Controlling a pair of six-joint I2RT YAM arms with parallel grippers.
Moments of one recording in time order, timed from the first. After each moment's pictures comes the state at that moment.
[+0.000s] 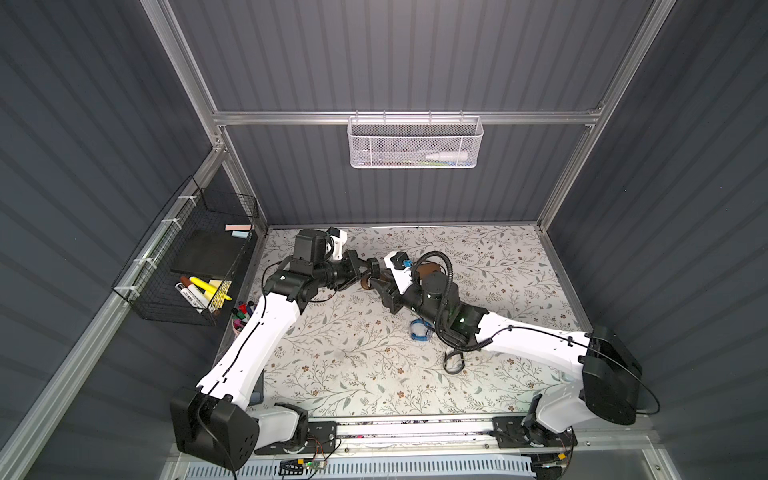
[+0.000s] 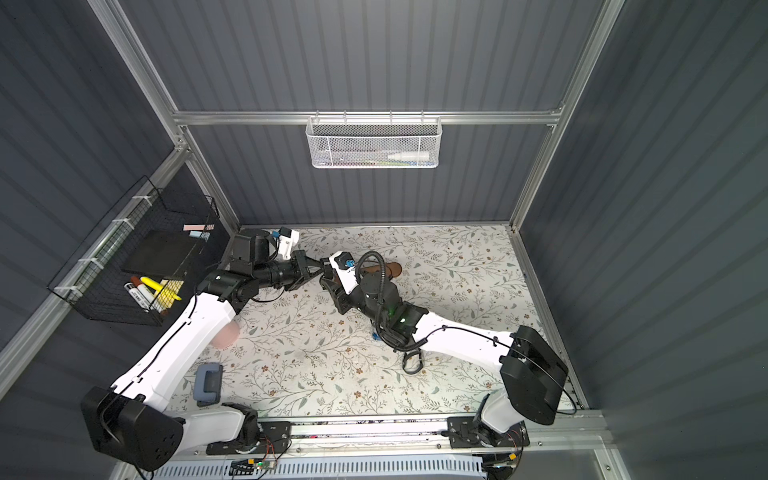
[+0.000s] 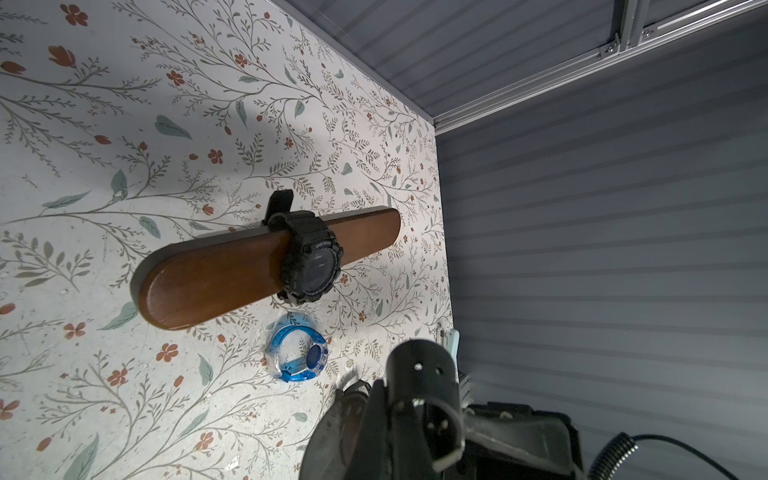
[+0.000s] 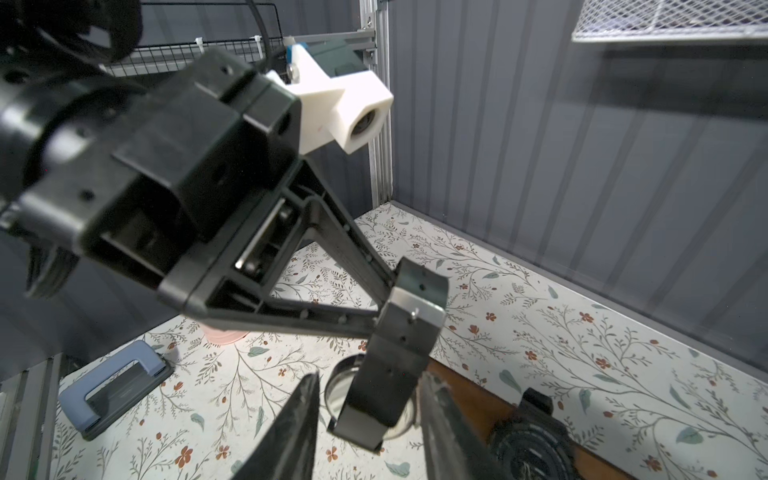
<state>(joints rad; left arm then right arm) -0.29 1.28 1.21 -0.52 0.61 -0.76 1.00 1.52 1.05 0.38 0.09 0.06</state>
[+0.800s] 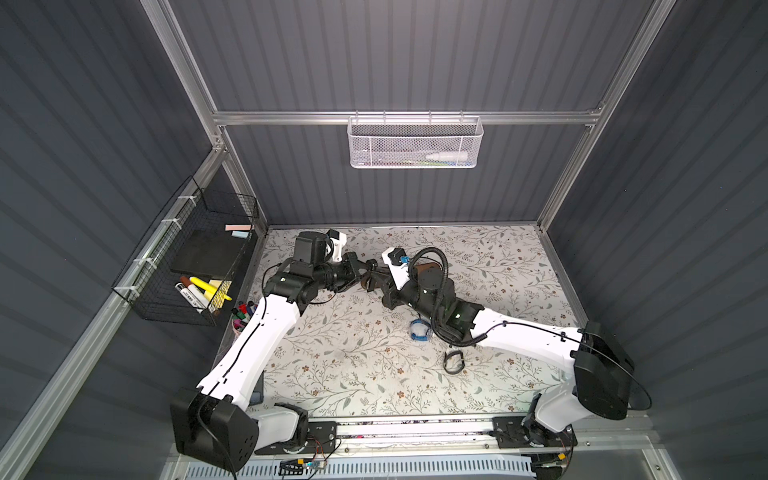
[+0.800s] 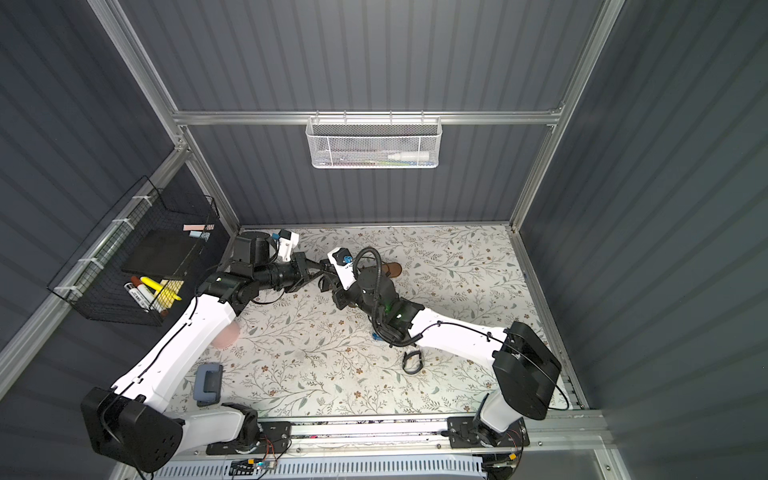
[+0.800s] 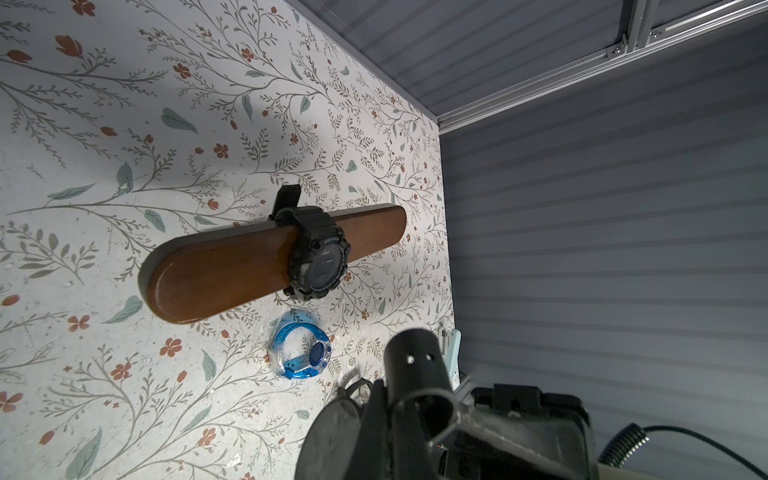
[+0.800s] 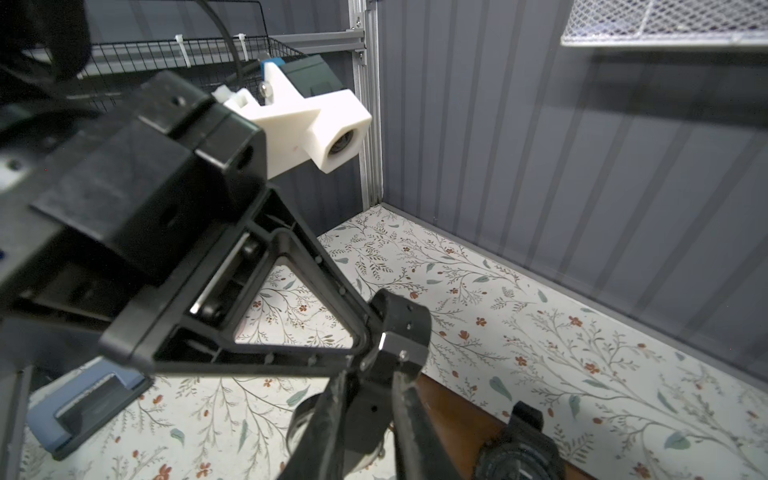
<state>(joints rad) -0.29 1.28 1.20 -0.51 0.61 -0.77 0.99 1.56 1.08 0.38 0.09 0.05</state>
